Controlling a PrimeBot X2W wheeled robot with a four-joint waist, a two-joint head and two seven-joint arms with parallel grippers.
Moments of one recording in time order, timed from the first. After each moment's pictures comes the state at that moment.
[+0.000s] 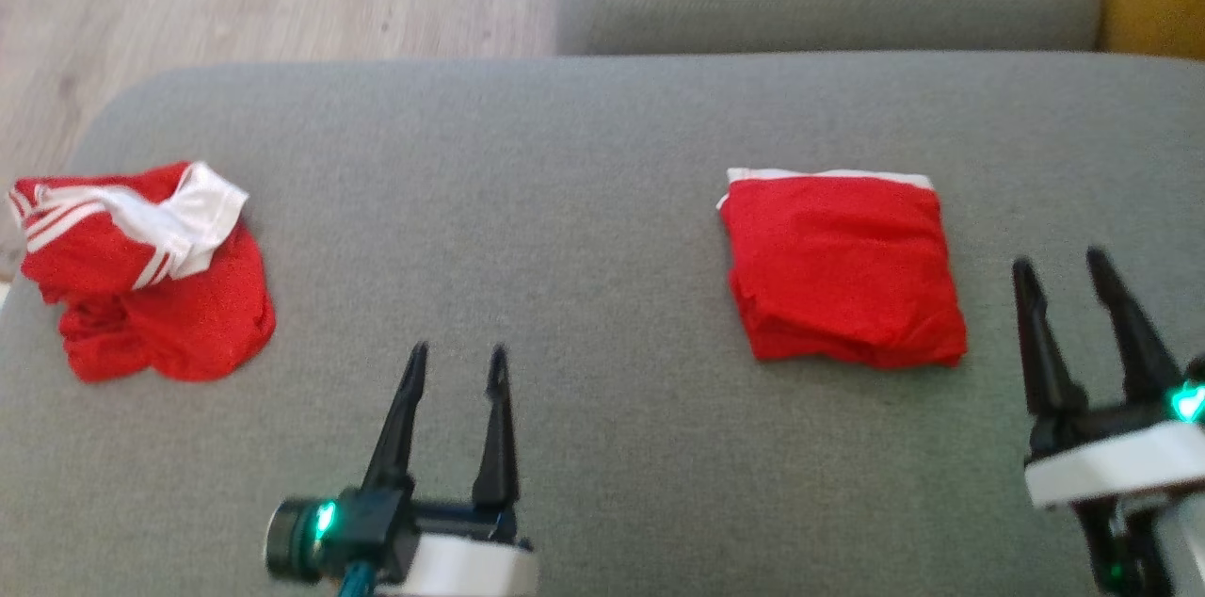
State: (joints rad) left arm 0.00 0.05 -0.43 0.09 -0.25 0.20 -0.26; right arm -0.02 -0.34 0.12 0.11 0.45 0.13 -0.23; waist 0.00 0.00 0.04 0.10
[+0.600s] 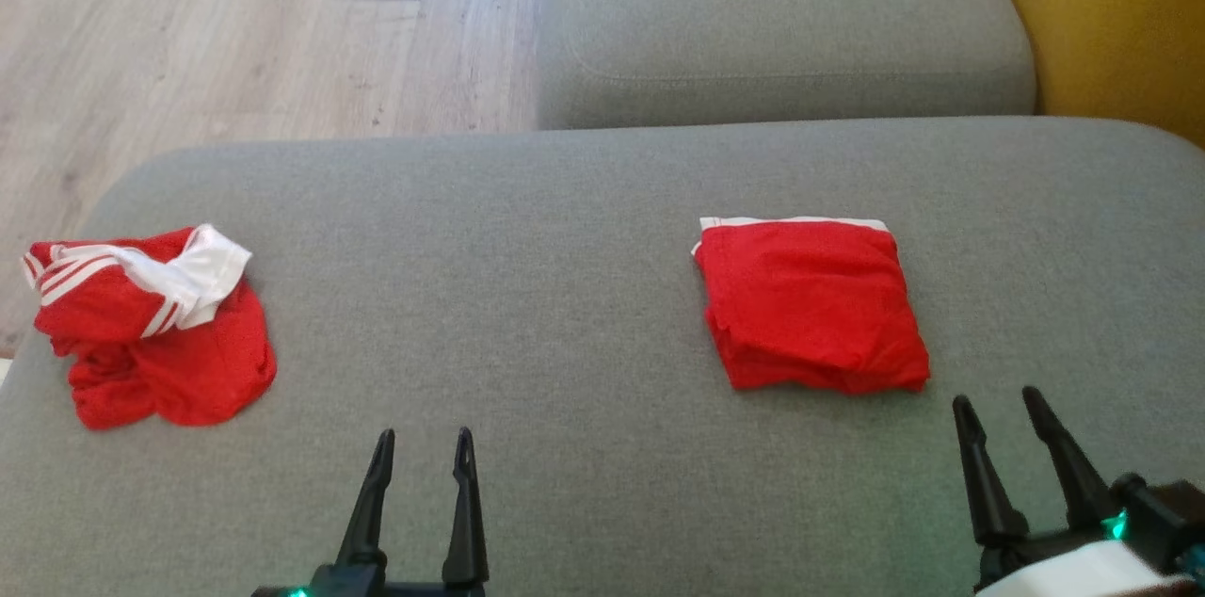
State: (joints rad) left arm 0.16 0.06 -0.35 0.08 -0.21 0.18 -0.26; right arm 0.16 -0.25 0.14 0.15 0.36 0.13 -0.25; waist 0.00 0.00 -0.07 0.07
